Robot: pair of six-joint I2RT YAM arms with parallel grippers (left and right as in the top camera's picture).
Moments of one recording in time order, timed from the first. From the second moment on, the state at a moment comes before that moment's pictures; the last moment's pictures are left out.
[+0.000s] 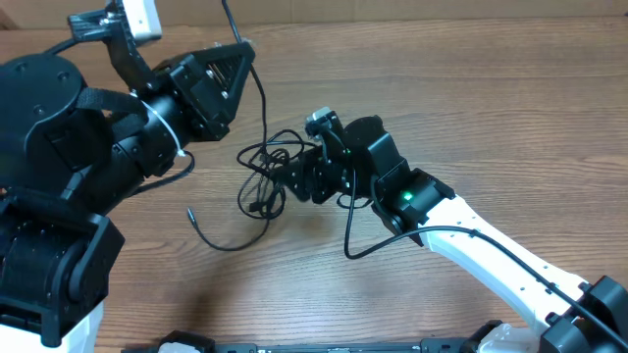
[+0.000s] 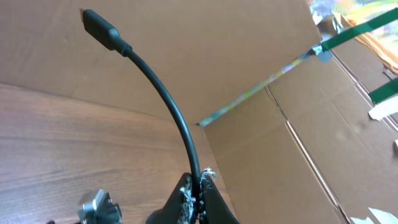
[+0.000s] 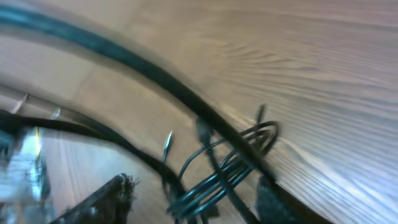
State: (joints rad) left arm -0.27 1.25 1.95 -0.89 0.40 -0.77; right arm 0.67 1.50 1.04 -0.10 -0.37 0.37
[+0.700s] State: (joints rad) left arm -0.28 1.25 1.96 -0.96 0.40 -0.72; right arm 0.46 1.50 1.04 -0.09 -0.38 0.43
